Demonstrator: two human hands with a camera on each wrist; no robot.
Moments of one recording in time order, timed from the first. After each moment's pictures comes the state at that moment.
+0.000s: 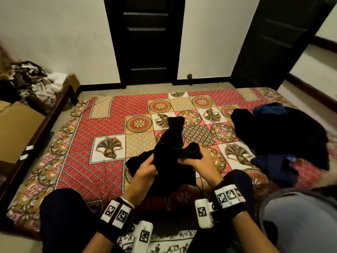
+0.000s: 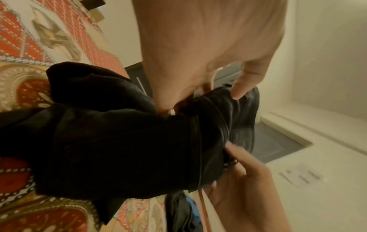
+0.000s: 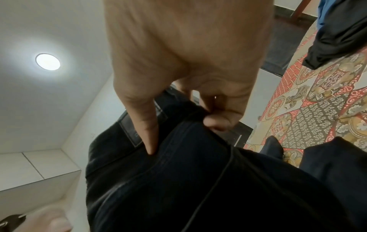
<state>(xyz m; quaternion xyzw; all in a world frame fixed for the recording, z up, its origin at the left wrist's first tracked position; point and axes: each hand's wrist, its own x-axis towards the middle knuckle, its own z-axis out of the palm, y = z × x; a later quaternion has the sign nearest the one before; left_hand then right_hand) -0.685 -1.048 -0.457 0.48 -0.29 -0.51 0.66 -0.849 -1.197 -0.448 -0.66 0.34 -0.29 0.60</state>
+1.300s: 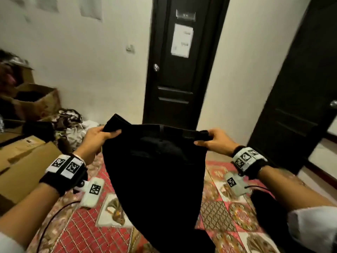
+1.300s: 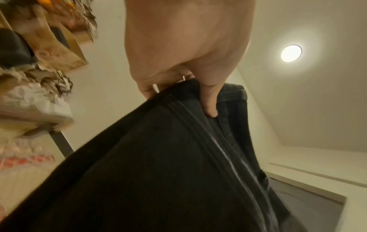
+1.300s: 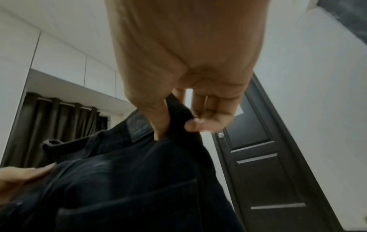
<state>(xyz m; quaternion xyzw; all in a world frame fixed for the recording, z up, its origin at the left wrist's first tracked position) -0.410 -1.051 -0.254 0.60 -0.29 -0.20 0.72 -0.701 -1.335 -0.201 -0.90 0.27 -0.17 0.29</state>
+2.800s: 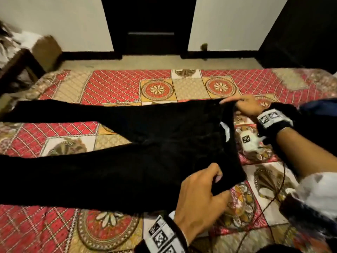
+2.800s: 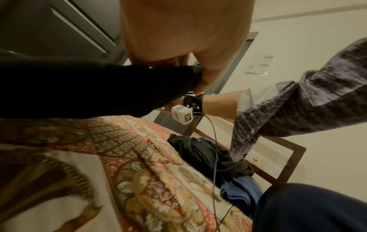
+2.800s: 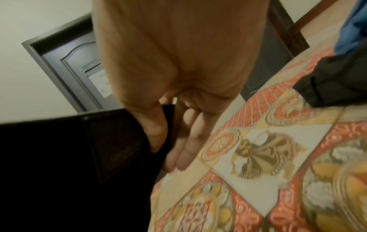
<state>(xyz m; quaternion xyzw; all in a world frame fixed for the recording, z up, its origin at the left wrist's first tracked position) -0.723 -1.302 -0.548 0.69 -0.53 -0.25 0.42 -0.774 -1.664 -0.568 -0.79 0.45 -0.14 0.41</state>
